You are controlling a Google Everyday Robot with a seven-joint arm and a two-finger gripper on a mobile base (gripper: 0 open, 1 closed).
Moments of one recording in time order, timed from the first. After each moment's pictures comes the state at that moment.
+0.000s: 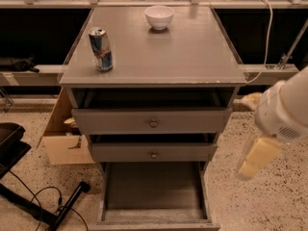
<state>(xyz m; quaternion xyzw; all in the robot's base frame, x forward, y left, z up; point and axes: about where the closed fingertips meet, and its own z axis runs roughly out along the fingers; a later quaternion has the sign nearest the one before) 0.413 -0.193 0.858 -0.59 0.78 0.02 0.19</state>
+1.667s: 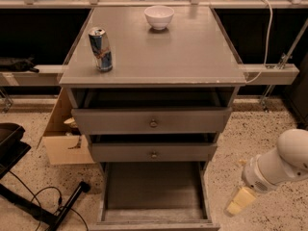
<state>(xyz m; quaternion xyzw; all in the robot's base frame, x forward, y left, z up) 0.414 -0.244 0.585 -0.50 0.84 0.15 0.15</state>
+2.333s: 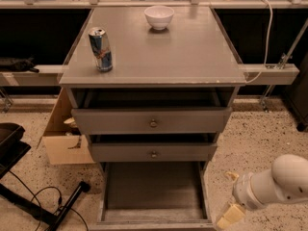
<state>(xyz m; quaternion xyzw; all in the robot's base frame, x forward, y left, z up) 0.394 -0.217 0.543 -0.51 0.82 0.18 0.20</state>
